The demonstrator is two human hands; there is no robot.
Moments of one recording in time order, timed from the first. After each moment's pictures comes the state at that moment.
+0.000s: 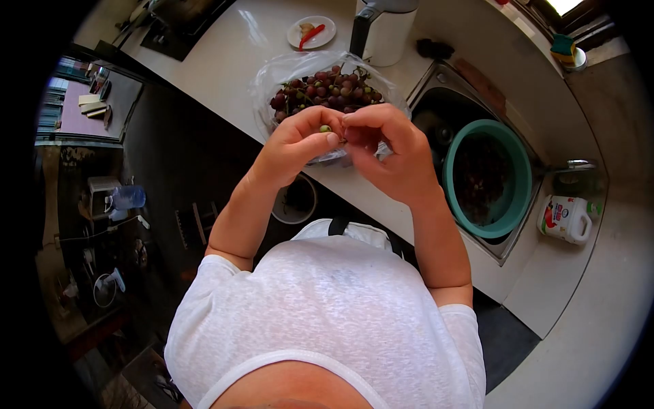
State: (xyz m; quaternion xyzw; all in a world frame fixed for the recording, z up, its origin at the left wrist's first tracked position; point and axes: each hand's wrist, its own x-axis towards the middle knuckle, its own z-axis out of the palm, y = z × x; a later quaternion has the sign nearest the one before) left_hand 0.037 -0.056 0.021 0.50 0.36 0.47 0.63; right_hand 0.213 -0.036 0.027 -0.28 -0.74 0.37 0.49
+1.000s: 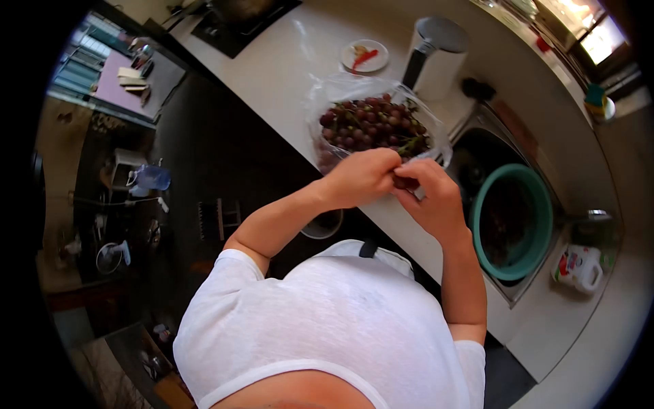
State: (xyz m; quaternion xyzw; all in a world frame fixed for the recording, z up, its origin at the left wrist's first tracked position) left_hand 0.048 -0.050 -0.001 0.71 0.51 0.34 0.36; right_hand 0.218 -0.042 0.005 -0.29 -0.81 0.30 0.41
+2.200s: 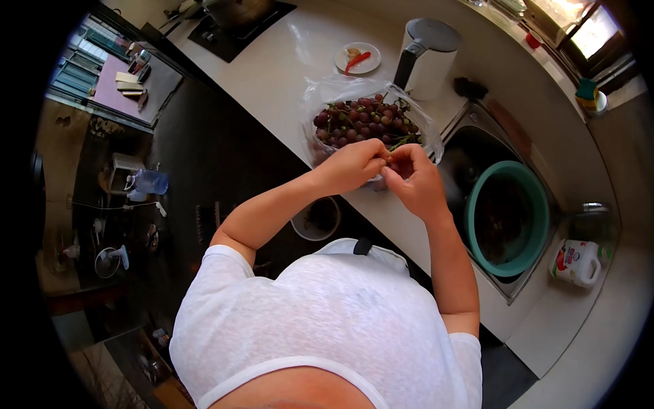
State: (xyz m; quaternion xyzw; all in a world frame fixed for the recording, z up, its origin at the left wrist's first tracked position) left_hand 0.039 -0.041 -0.018 0.66 0.51 0.31 0.46; right_hand 0.208 -0.034 -0.021 -0.40 -0.64 0.52 0.39
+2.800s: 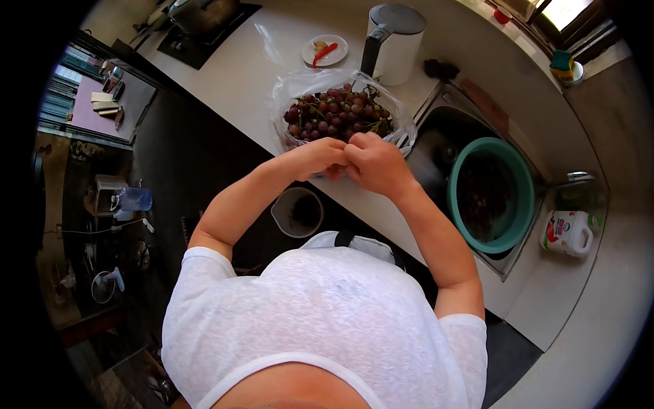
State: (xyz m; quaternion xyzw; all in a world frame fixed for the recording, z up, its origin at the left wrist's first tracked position) left_hand 0.023 -0.026 -0.047 0.46 0.49 0.17 0.72; right_hand 0.197 -0.017 -0.034 -0.25 -0.90 0.16 0.31
